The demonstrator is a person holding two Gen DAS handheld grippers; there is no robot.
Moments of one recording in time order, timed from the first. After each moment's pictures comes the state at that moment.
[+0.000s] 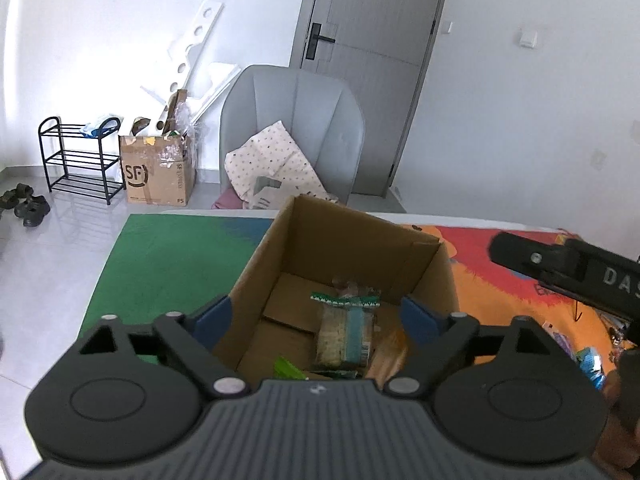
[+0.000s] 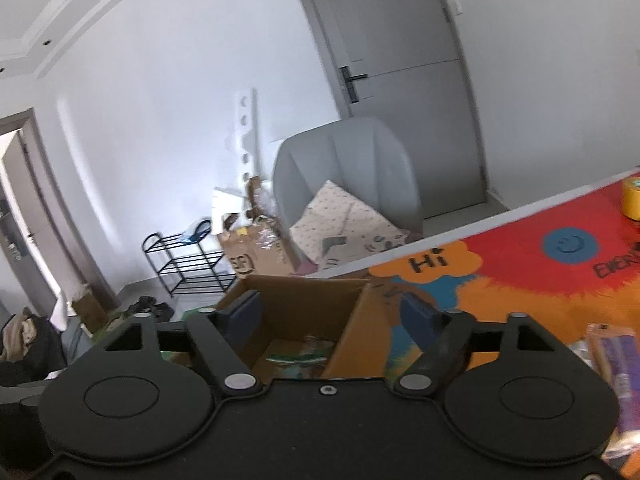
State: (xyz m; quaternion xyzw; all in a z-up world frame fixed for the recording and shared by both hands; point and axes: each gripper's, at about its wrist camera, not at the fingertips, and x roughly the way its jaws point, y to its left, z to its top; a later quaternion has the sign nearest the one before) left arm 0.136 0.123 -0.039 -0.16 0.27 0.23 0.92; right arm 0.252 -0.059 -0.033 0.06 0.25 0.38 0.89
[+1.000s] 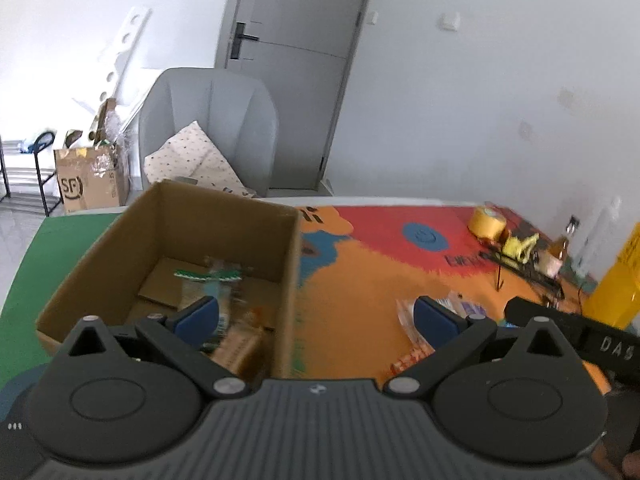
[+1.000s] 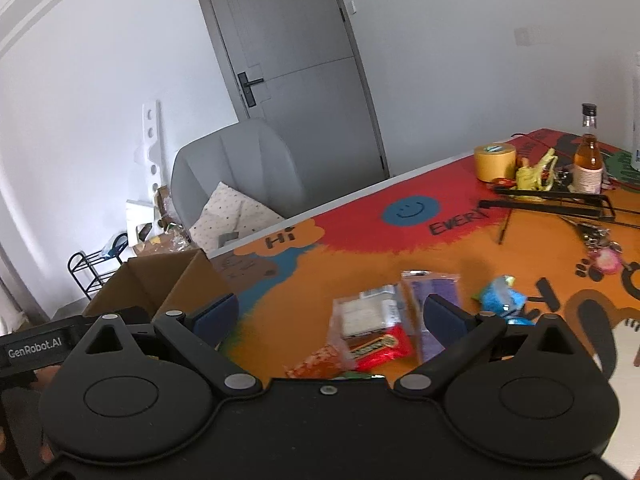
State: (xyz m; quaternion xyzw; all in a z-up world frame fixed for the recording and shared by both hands) left arm 0.155 0.034 -0.039 -0.14 0.27 0.13 0.94; right arm 0.249 -0.185 -0.059 0.08 0.27 0.26 0.92
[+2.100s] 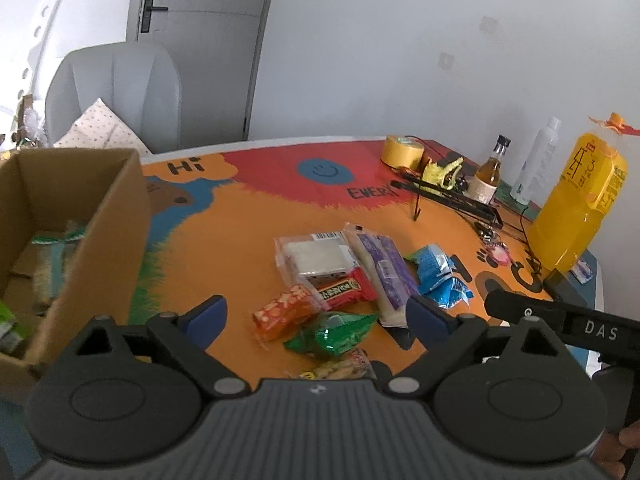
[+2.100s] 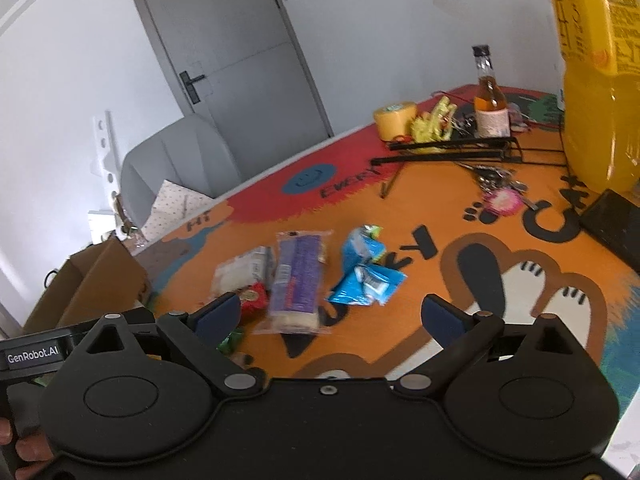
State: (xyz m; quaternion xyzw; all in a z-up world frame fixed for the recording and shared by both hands) left arm 0.199 -0.052 -0.077 -0.11 0.32 0.02 0.94; right arm 0.266 -0.284 -0.105 0.12 0.32 0.20 0.92
